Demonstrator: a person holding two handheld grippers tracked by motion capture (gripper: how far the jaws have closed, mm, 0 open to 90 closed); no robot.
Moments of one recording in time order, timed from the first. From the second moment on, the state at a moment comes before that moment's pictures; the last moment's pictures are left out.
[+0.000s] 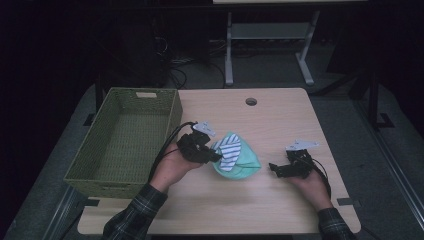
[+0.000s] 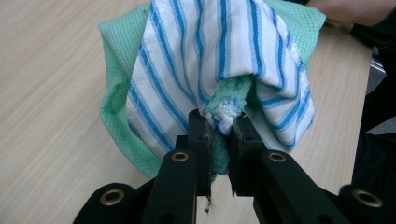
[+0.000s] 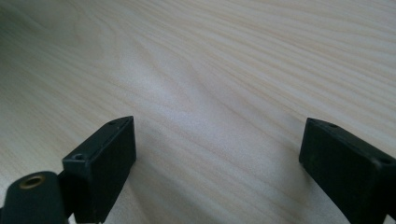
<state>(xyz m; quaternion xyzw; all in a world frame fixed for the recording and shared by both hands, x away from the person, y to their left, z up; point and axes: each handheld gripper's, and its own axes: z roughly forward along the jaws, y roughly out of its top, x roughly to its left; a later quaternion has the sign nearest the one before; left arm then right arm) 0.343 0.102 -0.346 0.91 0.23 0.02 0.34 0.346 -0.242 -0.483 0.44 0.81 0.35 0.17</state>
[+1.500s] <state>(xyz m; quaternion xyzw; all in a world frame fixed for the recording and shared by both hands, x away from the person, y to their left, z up) 0.352 0.180 -0.285 0.89 0.28 0.09 0.34 0.347 -0.240 -0.484 0.44 0.81 0.35 0.16</state>
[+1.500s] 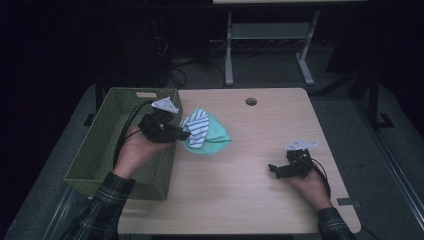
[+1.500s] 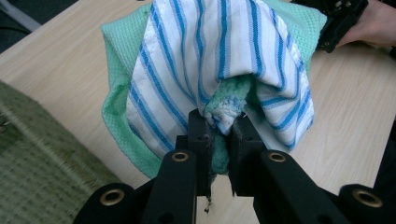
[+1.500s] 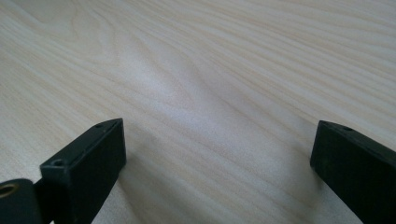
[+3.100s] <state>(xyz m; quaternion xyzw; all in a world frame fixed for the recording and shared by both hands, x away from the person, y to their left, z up) 0.353 0.330 -0.318 0.80 0.47 0.18 0.33 0.347 -0.240 -0.484 0.44 0.81 0.35 0.16</state>
